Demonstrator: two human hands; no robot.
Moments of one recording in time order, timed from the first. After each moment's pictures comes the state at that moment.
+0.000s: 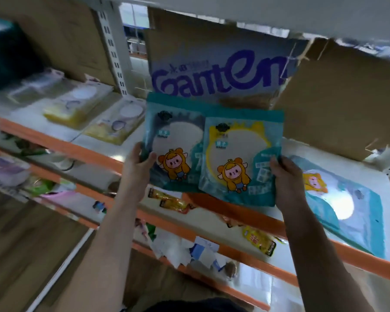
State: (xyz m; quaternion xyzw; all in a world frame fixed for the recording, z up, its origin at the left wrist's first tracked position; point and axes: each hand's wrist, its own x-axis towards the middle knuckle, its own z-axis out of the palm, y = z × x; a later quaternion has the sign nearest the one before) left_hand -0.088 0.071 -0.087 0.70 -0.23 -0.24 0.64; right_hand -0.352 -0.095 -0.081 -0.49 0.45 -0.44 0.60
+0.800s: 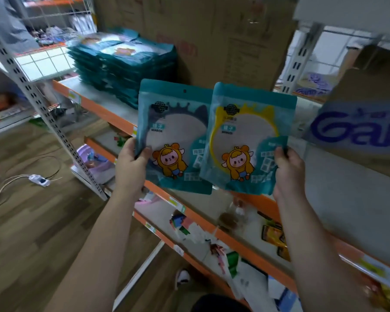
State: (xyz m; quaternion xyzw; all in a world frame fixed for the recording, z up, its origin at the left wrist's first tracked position) left_hand 0.286 0.313 -0.049 0.72 -0.17 -0.09 0.66; right_hand 0.106 0.076 -0.062 -0.53 0.35 -0.44 0.63
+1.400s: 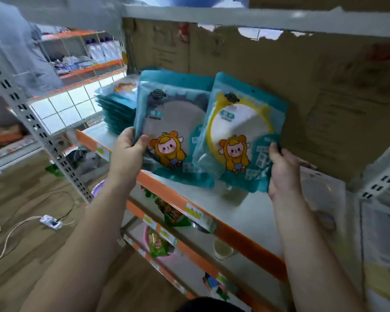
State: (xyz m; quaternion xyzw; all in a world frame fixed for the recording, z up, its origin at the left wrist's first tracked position) left_hand 0.609 0.293 0.007 0.73 -0.20 -0.06 0.65; right_hand 0.429 0.068 -0.027 -0.46 0.34 -0.42 0.70
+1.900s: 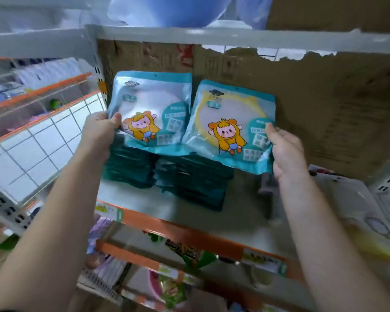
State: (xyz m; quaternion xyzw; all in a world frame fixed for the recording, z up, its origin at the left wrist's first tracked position) left_hand 0.874 0.262 0.051 0.72 -0.23 -0.15 0.64; right_hand 0.566 0.105 0.040 -0.46 0.38 -0.47 0.65
